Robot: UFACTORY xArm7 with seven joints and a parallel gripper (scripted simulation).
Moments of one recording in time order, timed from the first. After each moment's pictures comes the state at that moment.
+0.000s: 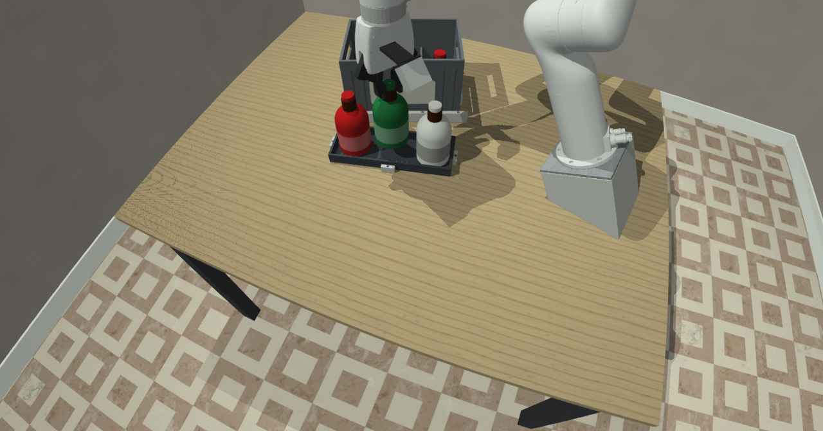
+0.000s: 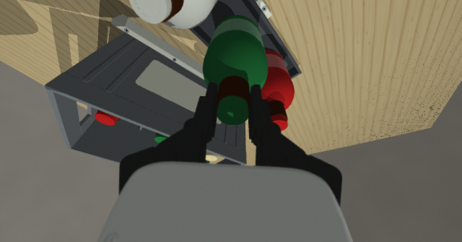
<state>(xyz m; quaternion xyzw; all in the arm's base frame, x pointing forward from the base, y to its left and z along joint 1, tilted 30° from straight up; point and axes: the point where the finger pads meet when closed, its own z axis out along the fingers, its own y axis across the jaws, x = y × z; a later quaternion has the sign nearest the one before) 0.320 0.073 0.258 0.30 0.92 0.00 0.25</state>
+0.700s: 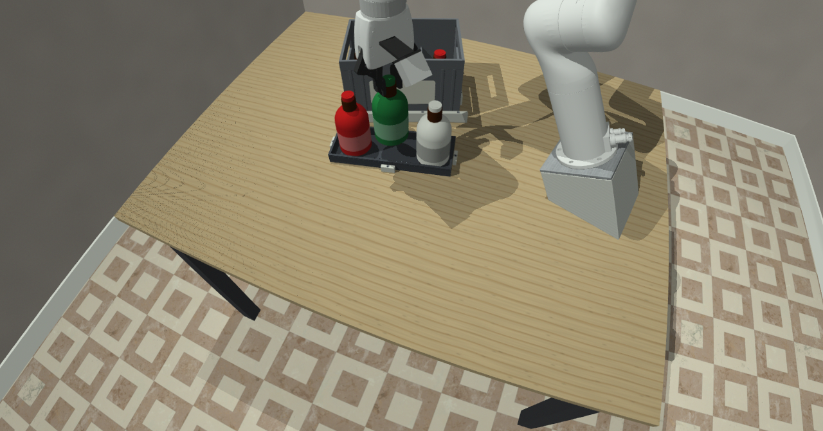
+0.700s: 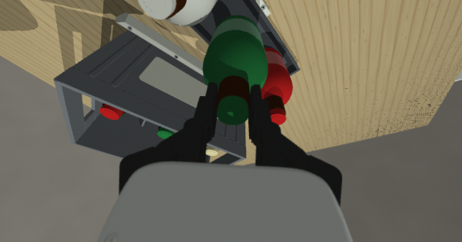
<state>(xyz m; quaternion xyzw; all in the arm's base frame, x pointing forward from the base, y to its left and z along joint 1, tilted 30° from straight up) 0.315 0.075 0.267 0.30 0.92 0.00 0.25</state>
